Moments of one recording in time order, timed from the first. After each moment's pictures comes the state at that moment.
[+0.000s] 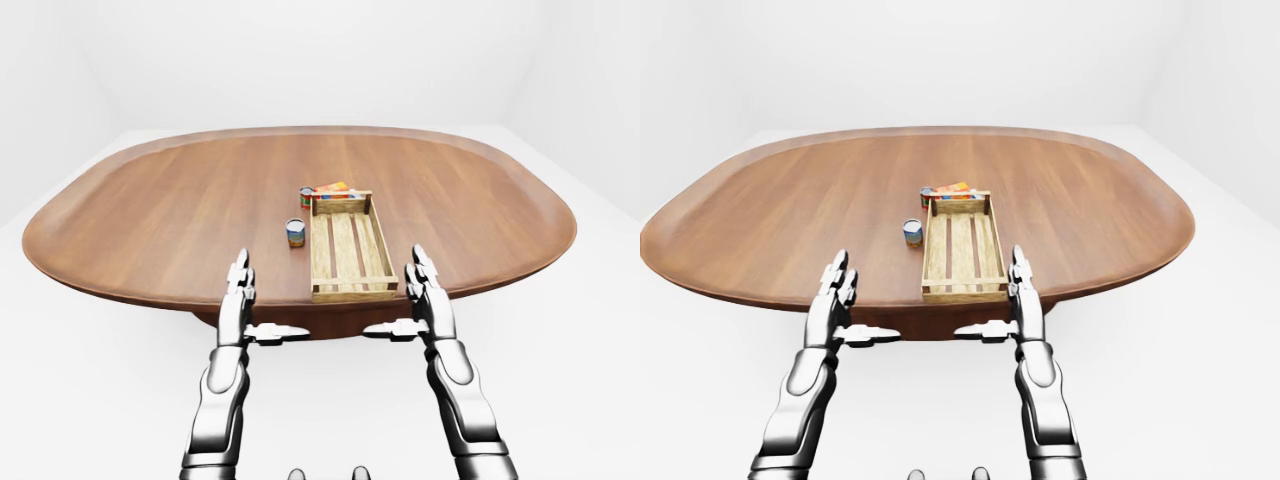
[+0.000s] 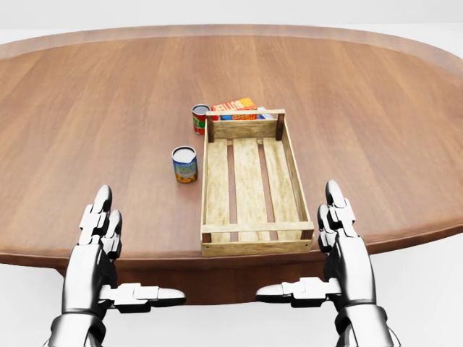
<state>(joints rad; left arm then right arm) 0.00 0.01 0.02 0.00 -0.01 0.00 -0.02 0.00 -0.01 -0.02 0.00 0.02 0.00 0.02</state>
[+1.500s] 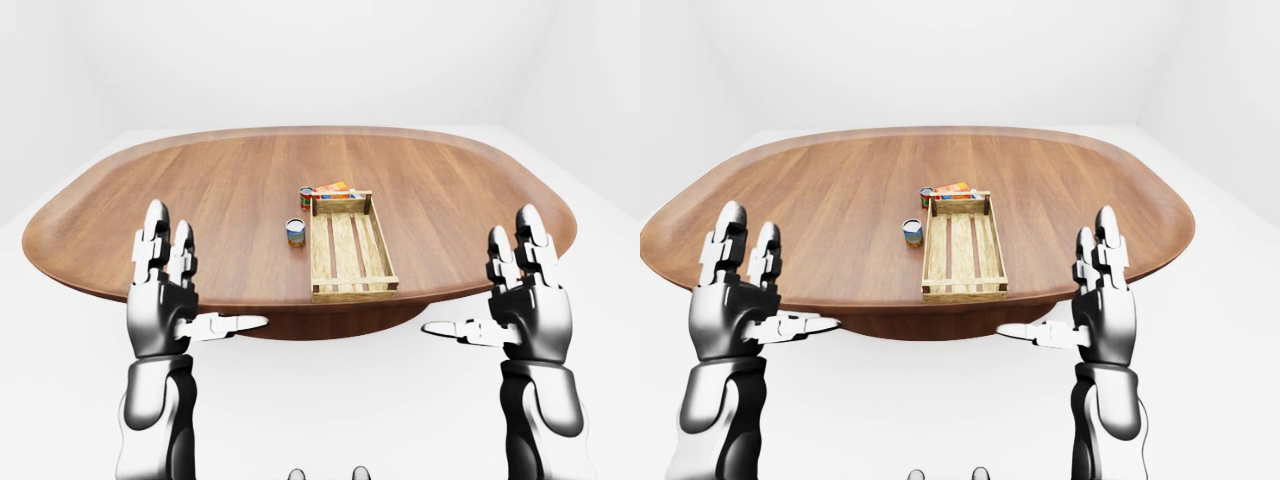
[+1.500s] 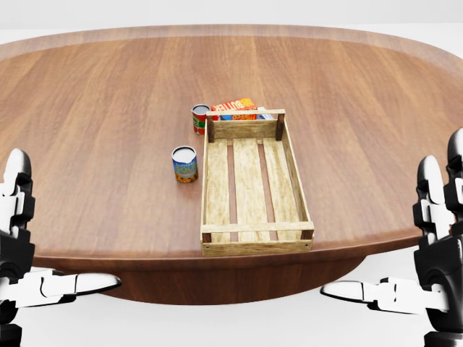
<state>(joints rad) 0.10 0.02 0.19 -0.56 -0.18 0.09 -0.08 0.18 0.01 -0.22 -0.63 0.09 0.09 0.08</state>
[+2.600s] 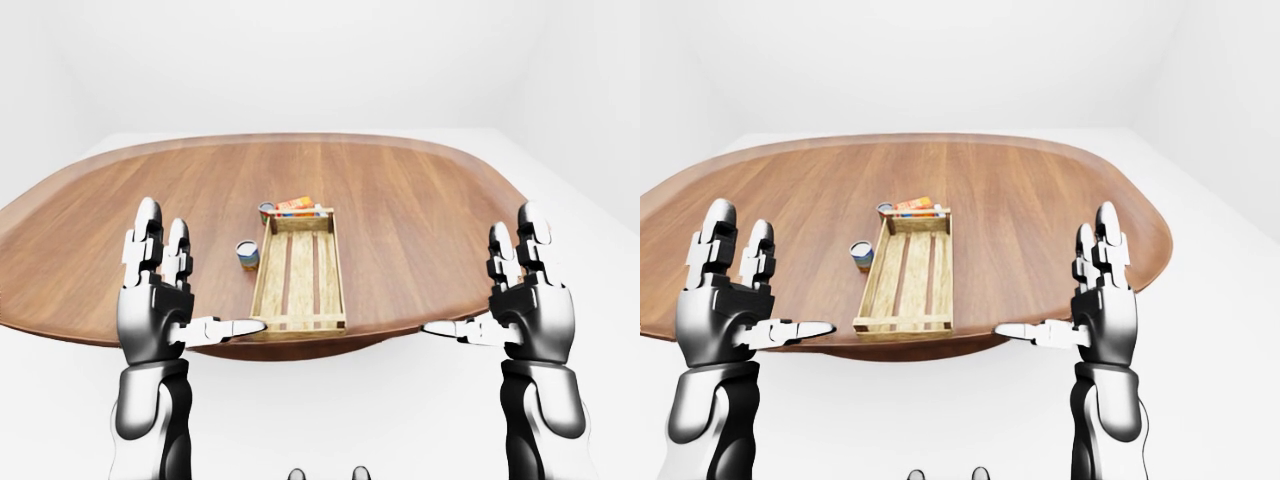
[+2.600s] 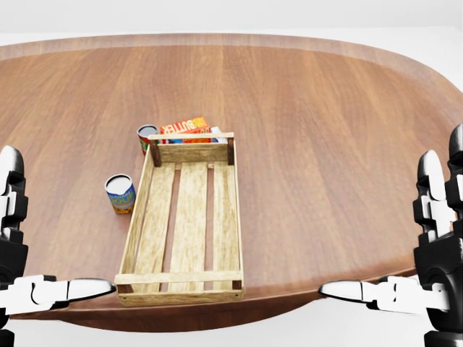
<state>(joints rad) 0.12 0.02 0.20 -0.61 -0.20 0.09 -0.09 0.18 0.01 -0.21 -0.65 0.09 0.09 0.08</state>
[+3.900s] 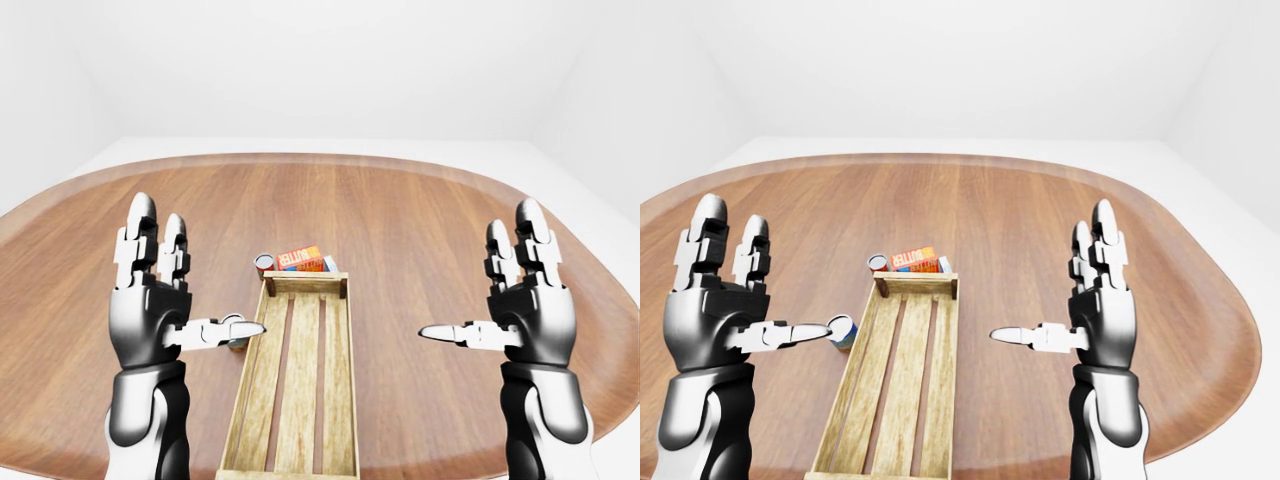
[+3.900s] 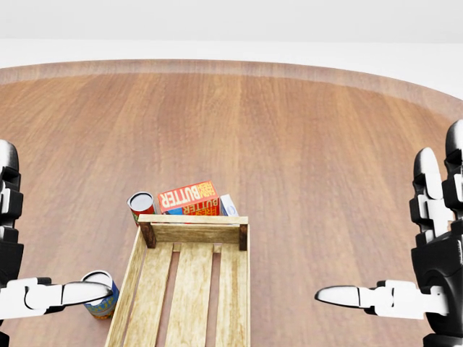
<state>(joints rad) 0.13 0.01 0.21 -0.66 -0.22 0.09 -0.10 0.19 0.01 -0.19 -0.69 0.08 0.09 0.10</state>
